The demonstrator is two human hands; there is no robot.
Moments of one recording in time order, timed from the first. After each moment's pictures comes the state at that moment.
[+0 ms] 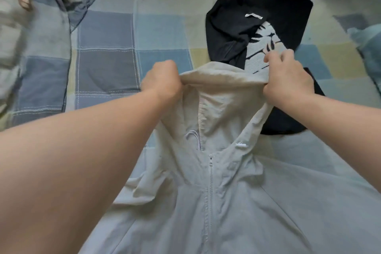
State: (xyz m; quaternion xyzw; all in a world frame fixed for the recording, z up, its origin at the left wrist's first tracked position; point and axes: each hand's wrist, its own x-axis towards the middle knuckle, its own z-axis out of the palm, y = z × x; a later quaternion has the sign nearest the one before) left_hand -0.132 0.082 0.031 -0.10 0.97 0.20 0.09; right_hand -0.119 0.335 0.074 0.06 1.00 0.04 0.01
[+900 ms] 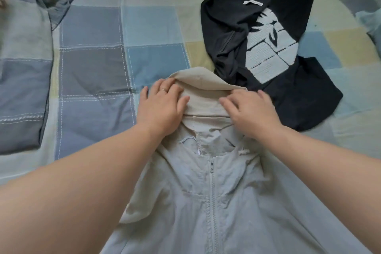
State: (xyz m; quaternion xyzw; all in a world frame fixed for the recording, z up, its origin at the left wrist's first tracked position) left_hand -0.097 0.080 -0.047 0.06 0.98 0.16 0.04; right_hand -0.086 0.312 -0.017 -0.06 0.99 -0.09 0.07
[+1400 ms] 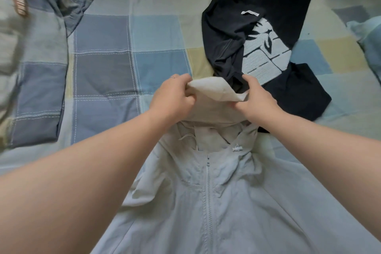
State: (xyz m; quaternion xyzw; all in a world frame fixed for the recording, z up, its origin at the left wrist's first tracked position) left_hand -0.099 0.098 0.017 0.03 0.93 0.35 0.08; right_hand -0.092 0.317 0.031 0.12 0.95 -0.25 0.15
